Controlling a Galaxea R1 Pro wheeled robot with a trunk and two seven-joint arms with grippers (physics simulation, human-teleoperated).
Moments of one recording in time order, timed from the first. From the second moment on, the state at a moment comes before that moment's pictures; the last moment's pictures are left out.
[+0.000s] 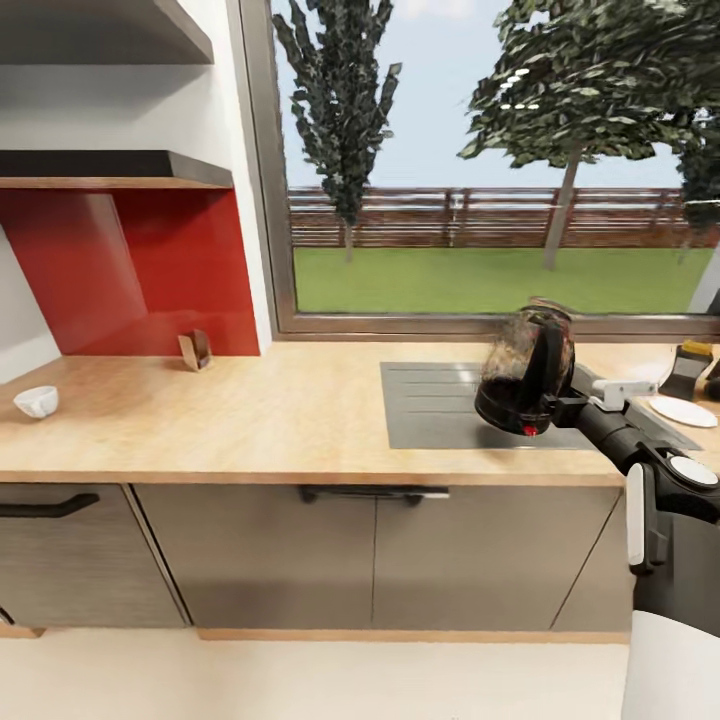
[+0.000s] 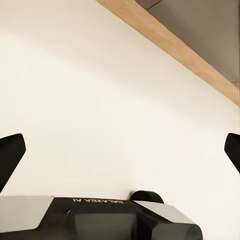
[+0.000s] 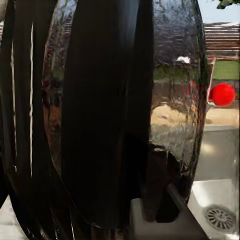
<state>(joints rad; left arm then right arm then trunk) -0.17 0.12 -0.05 -0.06 0.60 -0.16 -0.70 -0.64 -0.07 -0.44 -1.54 0.15 0.43 0.52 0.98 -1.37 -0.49</state>
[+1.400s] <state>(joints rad) -0.17 0.12 -0.05 -0.06 0.60 -0.16 -0.70 -0.69 -0.28 -0.47 -1.54 0.14 0.59 0.52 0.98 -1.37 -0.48</state>
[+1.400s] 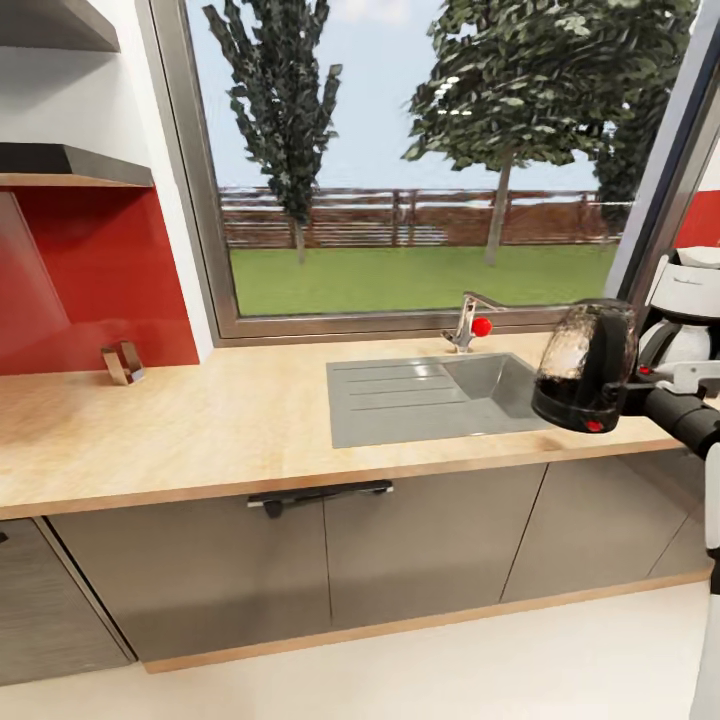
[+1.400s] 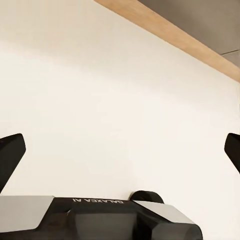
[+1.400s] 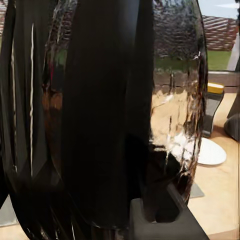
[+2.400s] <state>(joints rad) -0.17 0.12 -0.06 -0.06 0.60 -0.16 -0.70 -0.69 -0.32 -0.46 -1.54 0.14 0.60 0.52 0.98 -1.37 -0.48</state>
